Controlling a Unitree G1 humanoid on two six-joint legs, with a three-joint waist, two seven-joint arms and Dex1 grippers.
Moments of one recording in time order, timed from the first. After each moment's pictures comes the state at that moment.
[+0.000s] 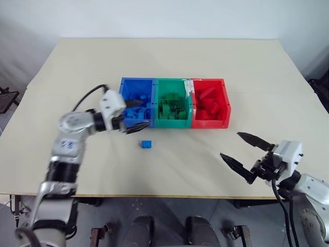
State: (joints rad) left arm -0.57 0.62 0.08 0.24 -0.27 0.07 -1.02; right arm 0.13 -0.63 -0.27 -0.41 0.56 0.12 0.90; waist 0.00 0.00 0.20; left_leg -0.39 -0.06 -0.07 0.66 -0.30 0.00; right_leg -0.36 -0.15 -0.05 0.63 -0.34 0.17
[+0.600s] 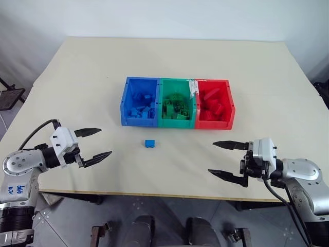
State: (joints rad) left arm -0.16 0.75 0.25 0.04 -0.34 -0.03 -1.07; right arm -0.06 -0.72 -0.12 -0.23 0.54 0.12 1.18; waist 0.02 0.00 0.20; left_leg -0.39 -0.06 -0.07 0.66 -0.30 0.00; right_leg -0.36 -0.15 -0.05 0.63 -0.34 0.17
